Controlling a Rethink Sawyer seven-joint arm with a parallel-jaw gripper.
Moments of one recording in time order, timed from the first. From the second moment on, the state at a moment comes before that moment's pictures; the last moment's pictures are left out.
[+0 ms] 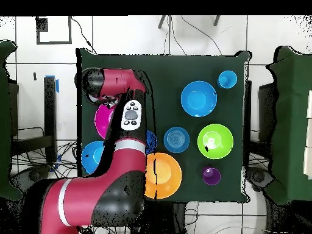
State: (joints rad) arm 0.12 -0.07 -0.16 0.84 0.16 1.04 2.71
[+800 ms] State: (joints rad) arm 0.13 -0.13 -0.14 0.85 0.16 1.06 2.71
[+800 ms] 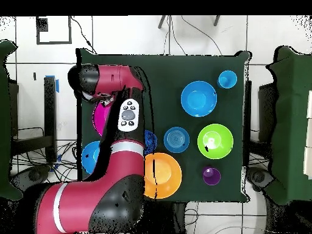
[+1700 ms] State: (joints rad) arm 0.13 -0.21 -0.04 0.86 0.16 1.06 2.71
